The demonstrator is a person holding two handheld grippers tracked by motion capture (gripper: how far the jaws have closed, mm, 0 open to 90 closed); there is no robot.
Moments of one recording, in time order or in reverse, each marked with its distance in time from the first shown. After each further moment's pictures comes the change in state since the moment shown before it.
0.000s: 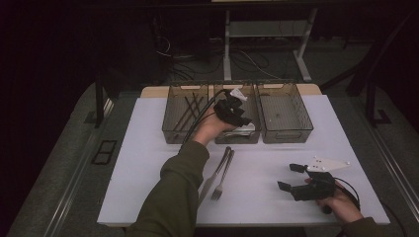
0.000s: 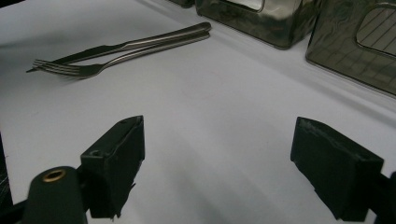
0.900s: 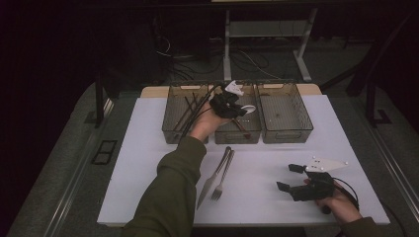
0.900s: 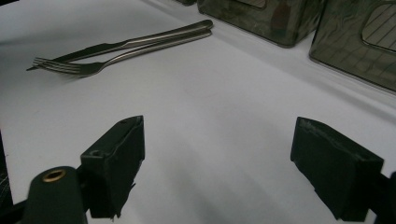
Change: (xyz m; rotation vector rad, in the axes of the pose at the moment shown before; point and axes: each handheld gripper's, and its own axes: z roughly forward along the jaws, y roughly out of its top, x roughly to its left) left arm 0.006 0.007 -0.009 -0.024 0.035 0.041; right arm 0.001 0.000 0.001 0.009 0.004 0.005
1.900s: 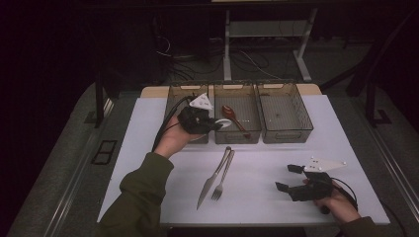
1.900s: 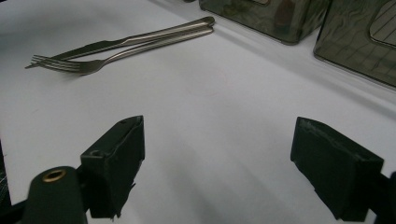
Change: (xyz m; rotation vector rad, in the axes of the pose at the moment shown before) left arm -0.021 -0.041 -0.094 -0.019 -0.021 0.031; right arm 0.001 0.000 0.004 0.014 0.002 -0.001
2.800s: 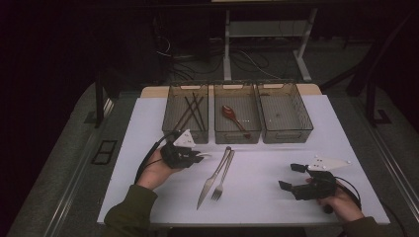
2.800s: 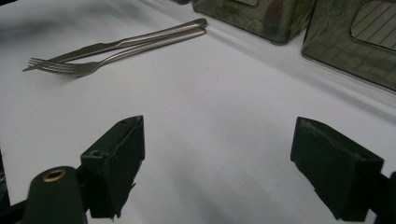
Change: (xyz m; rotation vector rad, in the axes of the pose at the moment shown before) left arm -0.042 -0.094 -0.016 0.104 0.020 -0.023; right arm -0.006 0.000 -0.006 -0.005 -0.005 0.009
